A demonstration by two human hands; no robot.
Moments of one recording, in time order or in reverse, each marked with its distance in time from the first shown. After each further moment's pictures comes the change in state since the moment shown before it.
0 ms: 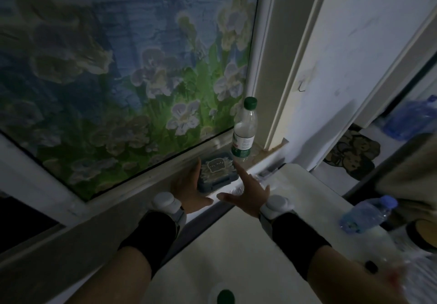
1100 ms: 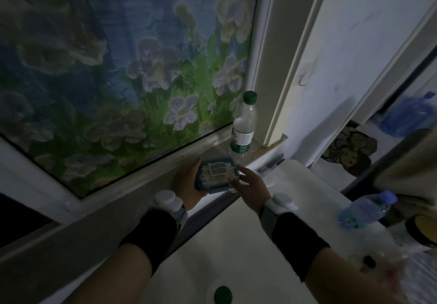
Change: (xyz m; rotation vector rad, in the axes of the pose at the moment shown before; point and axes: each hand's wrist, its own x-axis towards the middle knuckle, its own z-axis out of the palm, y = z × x) left_hand -0.001 0.007 -0.005 -0.276 0.058 0.055; right_hand -0.010 -0.008 -0.003 0.576 0.080 0.118
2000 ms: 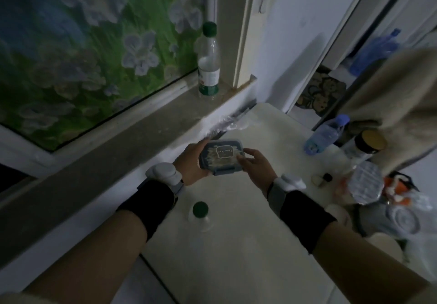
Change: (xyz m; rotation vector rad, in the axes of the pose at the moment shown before) left_hand -0.078 0.038 0.056 0.009 -0.341 0.162; right_hand -0.096 0.091 -0.043 0.101 0.124 0.185
